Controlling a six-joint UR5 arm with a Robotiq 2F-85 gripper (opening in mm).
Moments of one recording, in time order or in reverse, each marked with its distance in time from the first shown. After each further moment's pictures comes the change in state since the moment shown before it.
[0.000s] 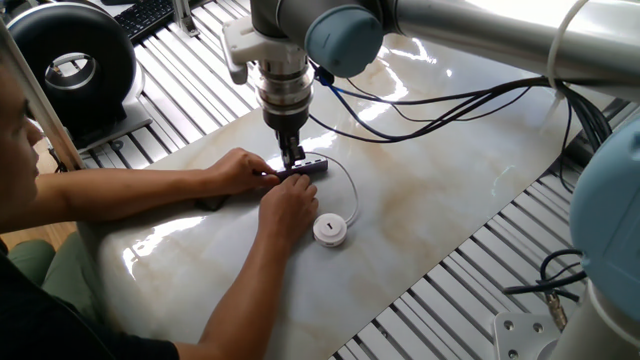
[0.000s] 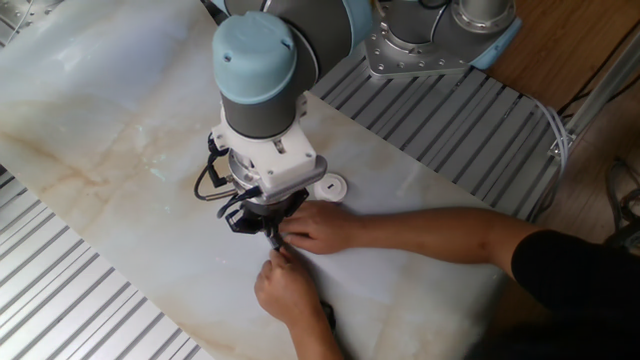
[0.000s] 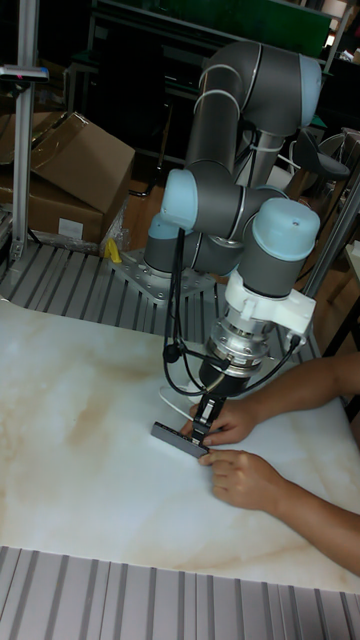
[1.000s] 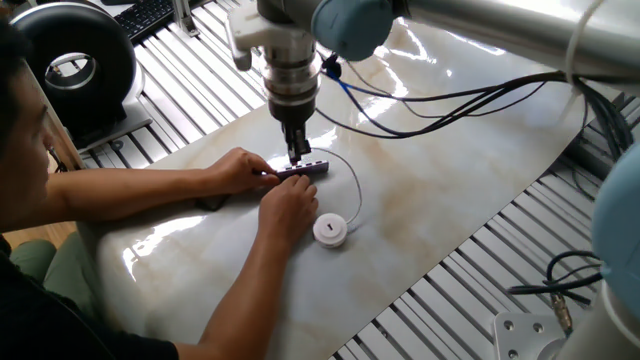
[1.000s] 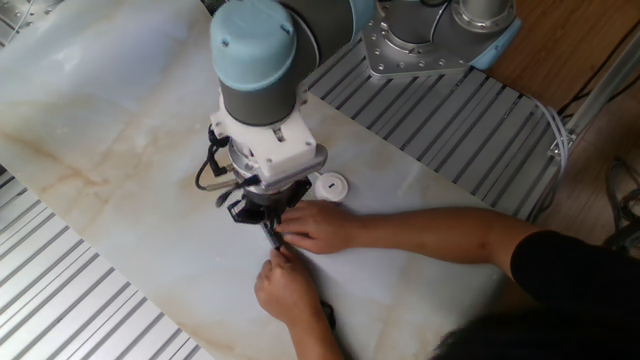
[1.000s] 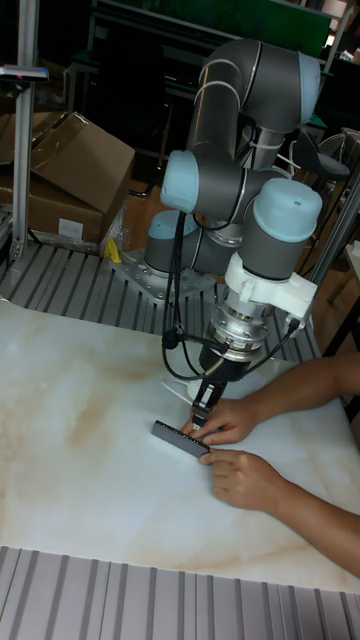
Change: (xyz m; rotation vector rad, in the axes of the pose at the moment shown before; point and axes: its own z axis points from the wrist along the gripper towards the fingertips) arm 0.013 0.009 -0.030 -0.012 0.004 0.068
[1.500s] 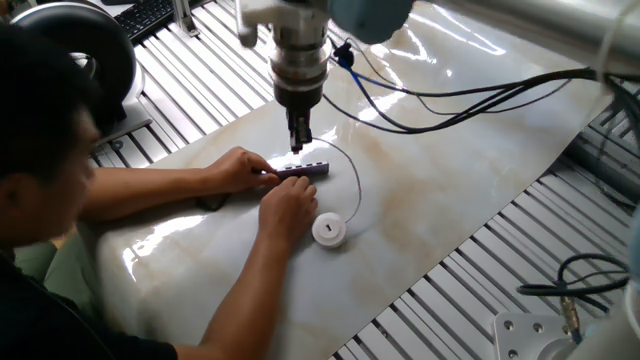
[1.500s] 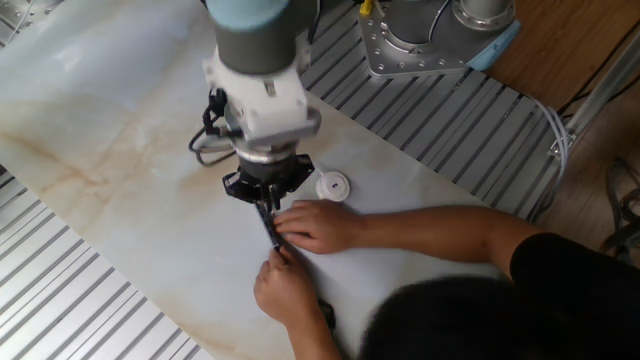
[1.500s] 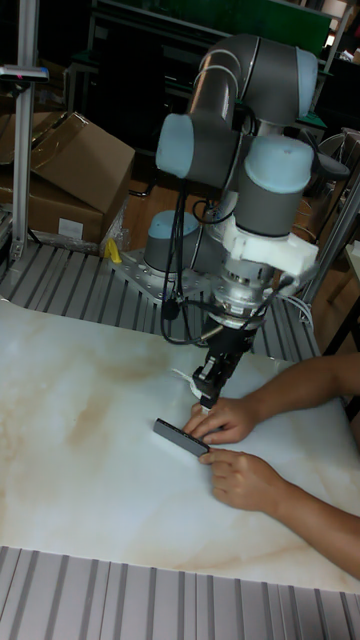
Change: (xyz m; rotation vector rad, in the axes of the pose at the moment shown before) arm -0.016 0.003 -0.041 0.016 -0.140 0.155
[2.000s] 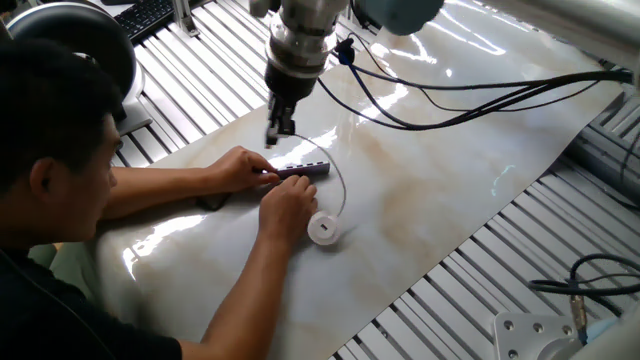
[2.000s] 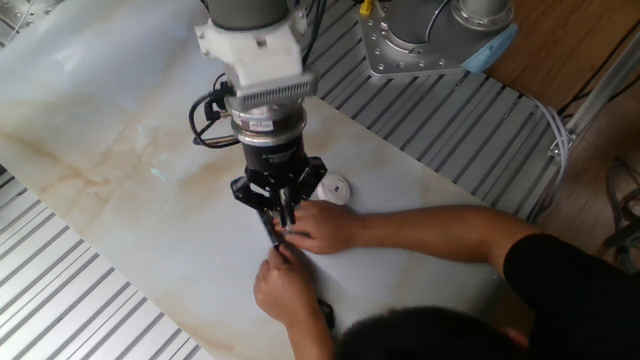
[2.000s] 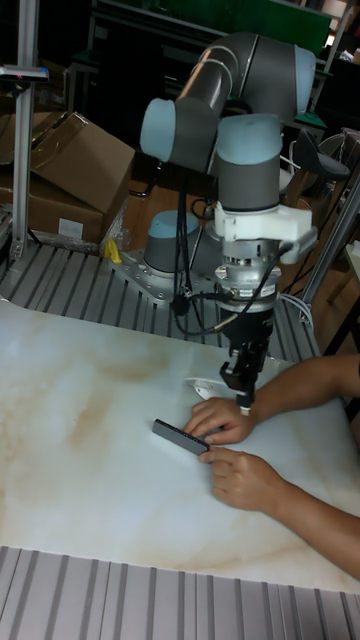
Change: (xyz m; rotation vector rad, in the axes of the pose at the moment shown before) arm -0.056 0.013 -0.028 -0.032 -0.267 -0.066
